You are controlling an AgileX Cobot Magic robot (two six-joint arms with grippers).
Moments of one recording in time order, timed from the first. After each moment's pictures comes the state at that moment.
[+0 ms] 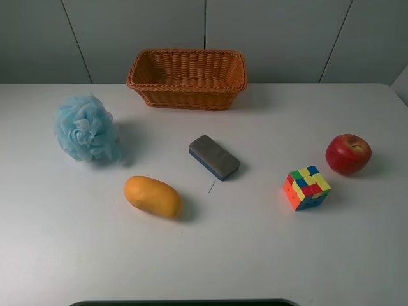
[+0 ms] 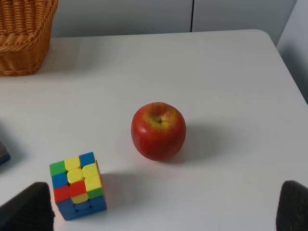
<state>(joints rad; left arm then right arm) 0.07 0.00 -0.52 0.18 1.09 -0.19 0.03 0.00 -0.51 -0.08 1.10 0.07</state>
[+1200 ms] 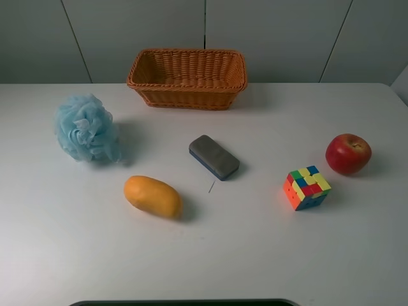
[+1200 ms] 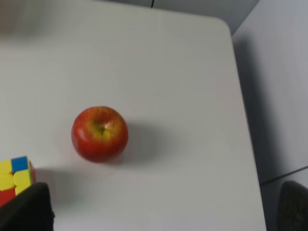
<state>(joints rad) 0.07 0.00 -0.52 0.18 1.09 -0.20 0.03 0.70 -0.92 -0.22 1.11 -0.05</state>
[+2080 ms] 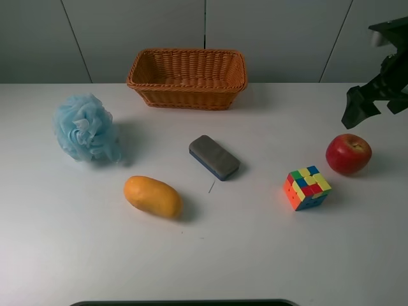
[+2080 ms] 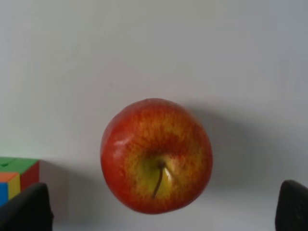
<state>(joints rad) 0.07 0.00 -0.52 0.18 1.09 -0.20 -0.05 1.63 -1.08 -0.01 0.90 -0.36</state>
